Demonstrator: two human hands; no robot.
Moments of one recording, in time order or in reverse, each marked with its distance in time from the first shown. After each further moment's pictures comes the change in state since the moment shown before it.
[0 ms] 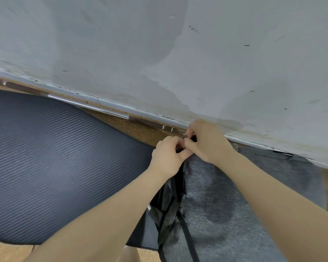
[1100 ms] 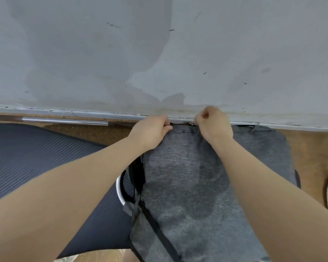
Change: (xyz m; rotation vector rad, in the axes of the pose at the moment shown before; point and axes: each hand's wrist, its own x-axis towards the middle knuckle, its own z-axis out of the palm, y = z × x) left_hand 0.054 0.061 0.016 0.653 -0.156 0.256; right_hand -0.024 0.102 -0.007 0.437 0.309 0.583
